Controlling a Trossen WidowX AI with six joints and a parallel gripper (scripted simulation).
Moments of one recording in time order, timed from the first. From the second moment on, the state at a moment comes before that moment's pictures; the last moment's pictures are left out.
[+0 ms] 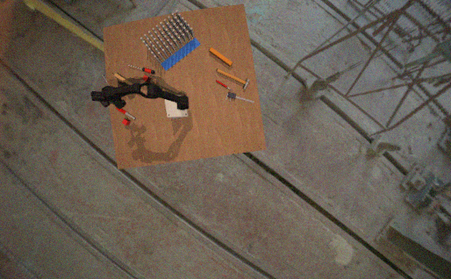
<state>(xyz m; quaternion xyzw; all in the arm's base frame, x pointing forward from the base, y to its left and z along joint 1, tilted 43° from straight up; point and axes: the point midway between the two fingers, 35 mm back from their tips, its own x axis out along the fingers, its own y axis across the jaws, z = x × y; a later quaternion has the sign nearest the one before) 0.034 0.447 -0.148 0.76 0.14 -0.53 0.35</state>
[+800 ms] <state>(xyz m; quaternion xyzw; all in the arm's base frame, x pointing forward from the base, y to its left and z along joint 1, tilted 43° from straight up) 0.020 0.446 -0.169 0.73 0.19 -0.51 0.42</state>
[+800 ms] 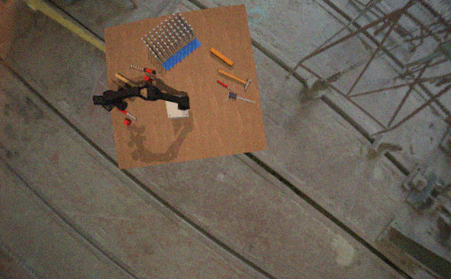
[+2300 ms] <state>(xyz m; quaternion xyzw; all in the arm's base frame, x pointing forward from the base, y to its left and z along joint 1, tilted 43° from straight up) 0.025 0.428 -0.201 0.73 0.19 -0.51 0.42</state>
